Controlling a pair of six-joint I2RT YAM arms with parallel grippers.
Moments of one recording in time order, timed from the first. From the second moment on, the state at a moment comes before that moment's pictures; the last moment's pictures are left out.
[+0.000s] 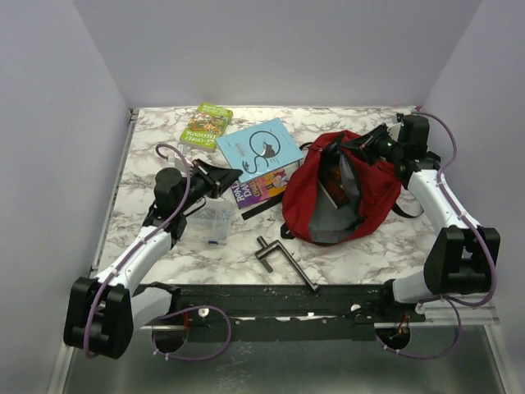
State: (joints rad) left arm -0.25 1.12 0.56 0.48 0.45 -1.30; right arm -0.02 1.43 1.08 -0.12 -0.58 0.95
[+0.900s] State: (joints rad) left arm -0.68 1.33 0.71 0.28 0.32 -1.21; right arm -0.02 1.49 1.22 -0.12 -0.54 1.13
